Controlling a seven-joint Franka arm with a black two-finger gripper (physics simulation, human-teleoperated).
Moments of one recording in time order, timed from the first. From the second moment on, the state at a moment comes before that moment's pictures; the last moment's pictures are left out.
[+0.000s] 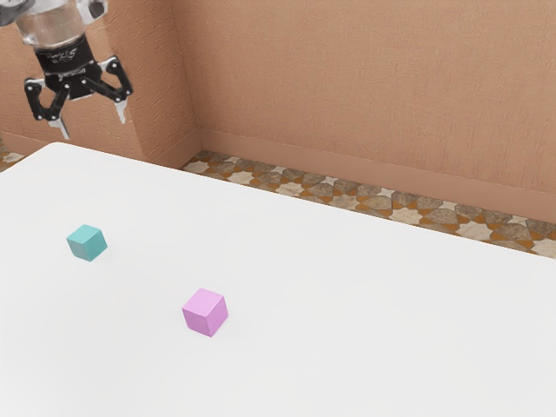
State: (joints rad) arm 0.09 -0.22 0.03 -1.71 0.01 1.55 -0.77
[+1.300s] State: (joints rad) arm 0.42 0.03 0.06 -2.14 0.07 2.21 -0.33
